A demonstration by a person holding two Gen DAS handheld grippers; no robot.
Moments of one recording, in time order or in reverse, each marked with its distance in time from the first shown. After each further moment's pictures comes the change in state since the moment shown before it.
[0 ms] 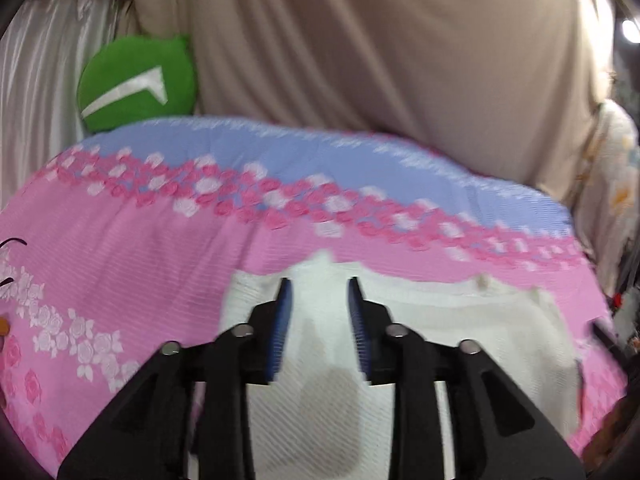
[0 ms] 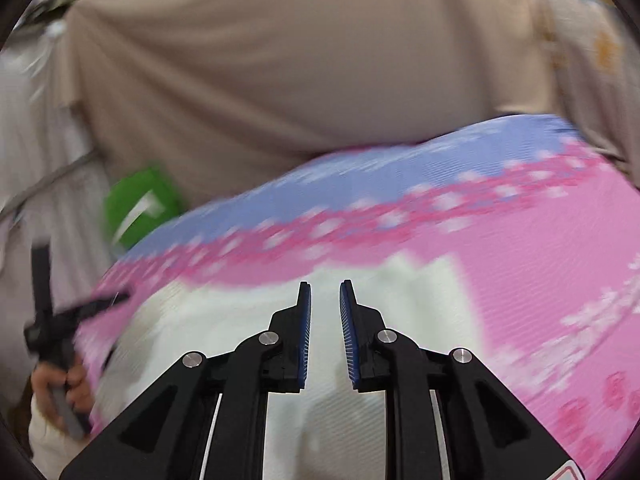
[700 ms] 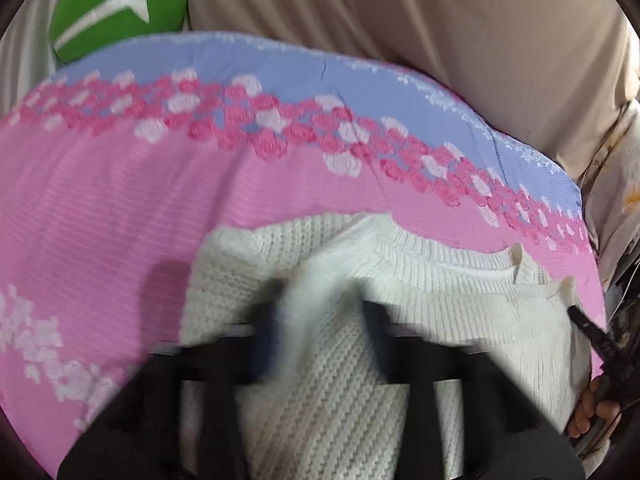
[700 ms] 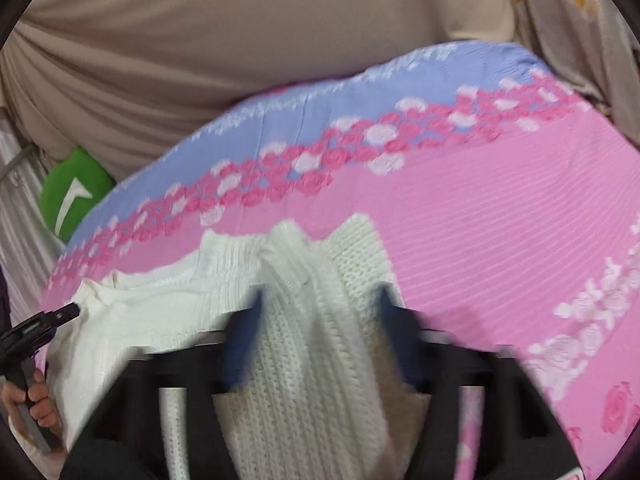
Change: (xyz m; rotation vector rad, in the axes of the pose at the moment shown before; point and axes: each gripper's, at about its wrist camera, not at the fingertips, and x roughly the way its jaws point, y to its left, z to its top) left arm 0.104 0.040 -0.002 -0.106 0.289 -0.035; right arm 0.058 -0.121 0.021 0.164 0.125 -0.291
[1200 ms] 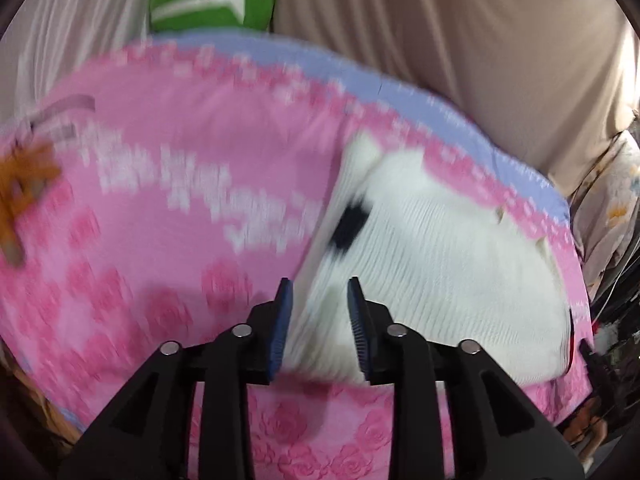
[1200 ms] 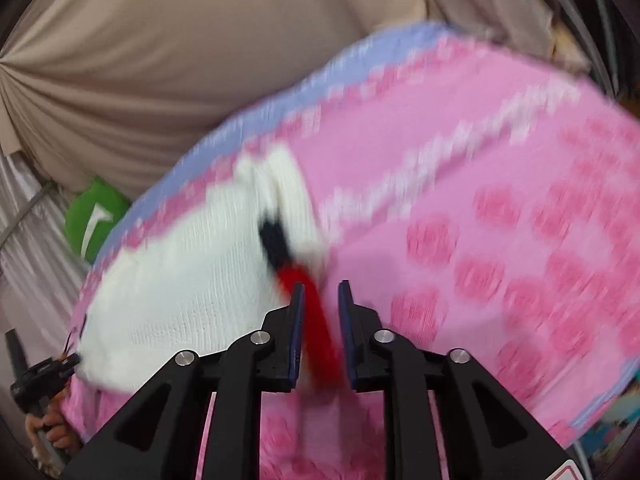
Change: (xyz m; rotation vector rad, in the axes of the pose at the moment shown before) left arm -0.152 0.055 -0.108 -0.087 -0.149 0.057; right arm -0.152 -0.064 -0.096 0.169 -0.194 -0.005
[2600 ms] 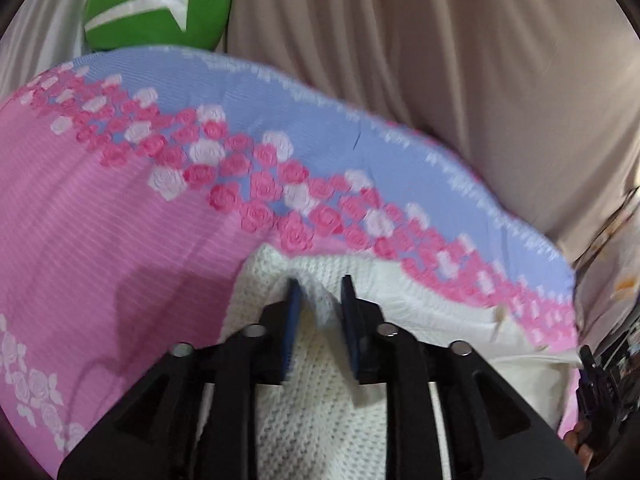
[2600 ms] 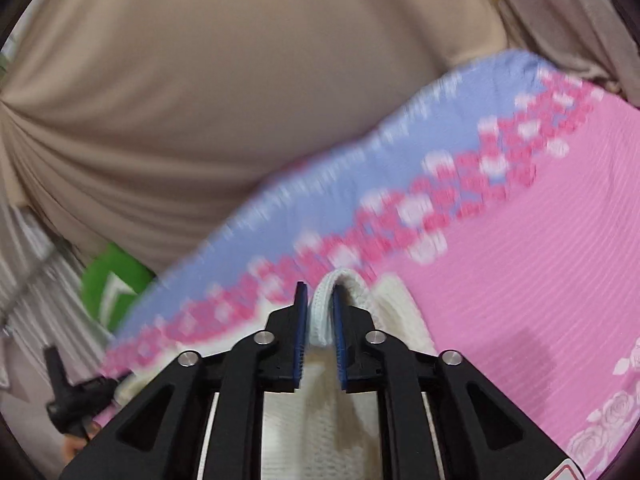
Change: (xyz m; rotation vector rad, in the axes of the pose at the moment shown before) left arm 0.149 -0.047 0.129 -0.094 -0.063 -0.070; right arm 0.132 0.078 0.097 0.110 -0.230 0.186
